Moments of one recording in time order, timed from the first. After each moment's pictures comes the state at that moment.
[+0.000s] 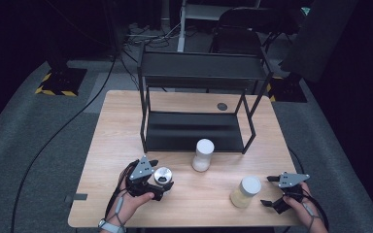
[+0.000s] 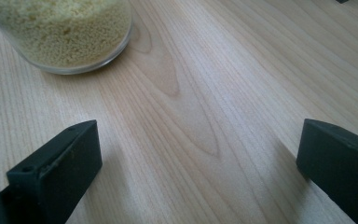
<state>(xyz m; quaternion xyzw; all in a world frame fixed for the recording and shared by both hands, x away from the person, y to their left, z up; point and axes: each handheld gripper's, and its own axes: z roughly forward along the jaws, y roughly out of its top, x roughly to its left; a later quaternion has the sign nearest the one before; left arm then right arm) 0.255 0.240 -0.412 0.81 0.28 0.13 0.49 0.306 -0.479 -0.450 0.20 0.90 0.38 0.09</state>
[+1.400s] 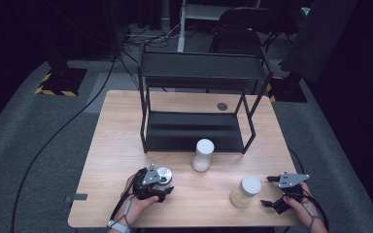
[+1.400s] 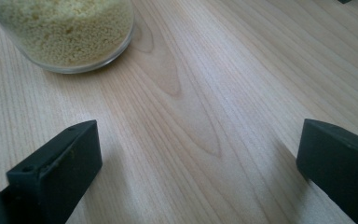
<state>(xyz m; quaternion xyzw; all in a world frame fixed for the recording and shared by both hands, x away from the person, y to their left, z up) 0.266 0.218 -0.441 0.85 0.28 0.13 0.42 0.306 -0.479 -0.450 0.20 0.90 0.38 0.09</state>
